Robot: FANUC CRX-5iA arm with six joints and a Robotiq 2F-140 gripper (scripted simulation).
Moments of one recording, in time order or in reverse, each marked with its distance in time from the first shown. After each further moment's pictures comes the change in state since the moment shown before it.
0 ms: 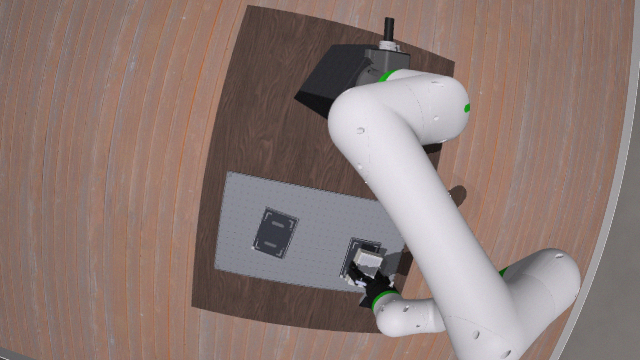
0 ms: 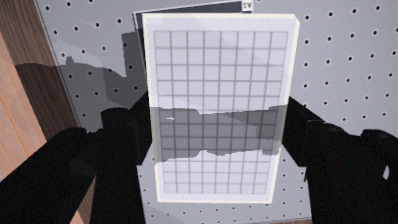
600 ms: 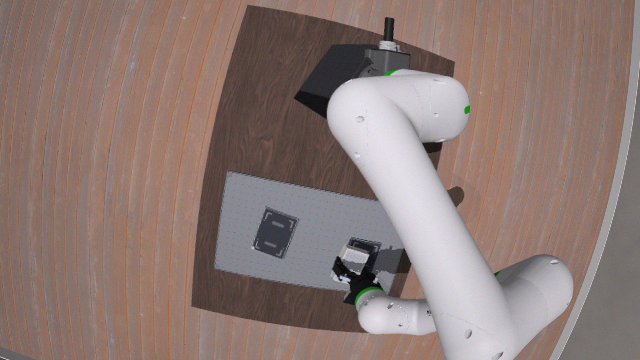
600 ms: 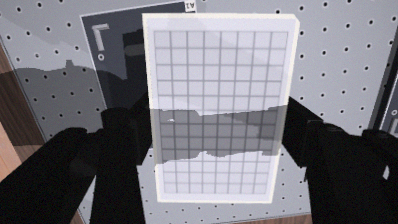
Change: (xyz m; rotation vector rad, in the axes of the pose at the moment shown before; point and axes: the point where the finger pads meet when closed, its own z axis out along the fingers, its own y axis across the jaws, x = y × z) arm 0.000 0.055 0.000 -0.003 0.001 0.020
